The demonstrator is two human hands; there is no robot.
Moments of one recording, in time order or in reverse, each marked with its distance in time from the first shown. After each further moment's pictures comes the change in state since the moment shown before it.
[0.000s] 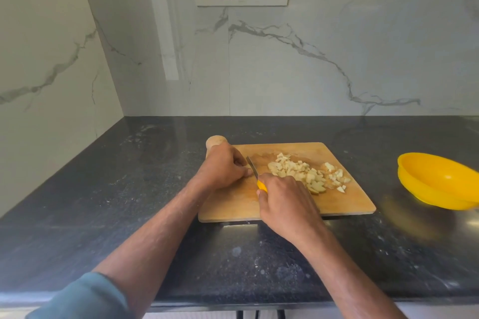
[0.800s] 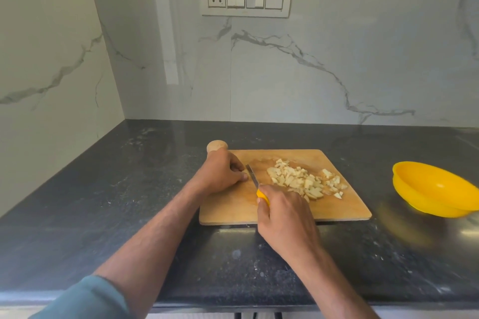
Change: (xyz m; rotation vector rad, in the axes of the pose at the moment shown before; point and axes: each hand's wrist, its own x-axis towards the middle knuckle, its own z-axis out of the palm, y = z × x) left_hand -0.001 -0.011 -0.005 -0.015 -0.016 0.048; right_hand -0.017 -0.008 0.007 0.024 0.086 0.038
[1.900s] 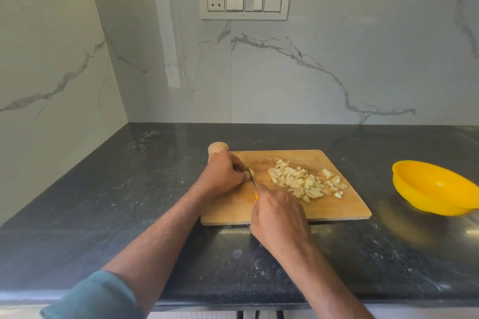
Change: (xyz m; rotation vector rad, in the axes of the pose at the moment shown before) left_hand 0.002 0.000 0.008 -0.027 0.055 -0.008; right_hand 0.005 -0.010 0.010 -0.122 -0.079 0.025
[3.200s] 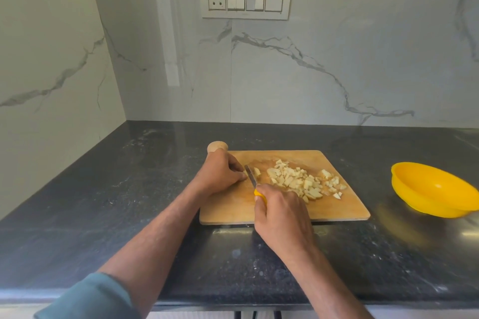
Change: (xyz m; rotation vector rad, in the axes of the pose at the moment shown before) left_hand -0.006 0.003 -0.008 -0.018 -0.013 -0.034; right_hand -0.002 0.009 -0.002 0.139 0.113 0.008
